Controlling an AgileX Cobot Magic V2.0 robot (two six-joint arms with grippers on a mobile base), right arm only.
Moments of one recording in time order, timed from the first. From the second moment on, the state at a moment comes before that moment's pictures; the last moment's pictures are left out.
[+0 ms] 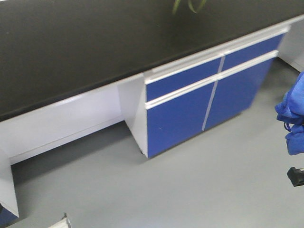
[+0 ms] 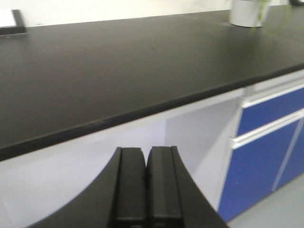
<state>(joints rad) 0.14 0.32 -0.16 -0.23 -0.02 0.09</state>
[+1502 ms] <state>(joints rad) 0.14 0.32 -0.16 -0.23 -0.02 0.09</state>
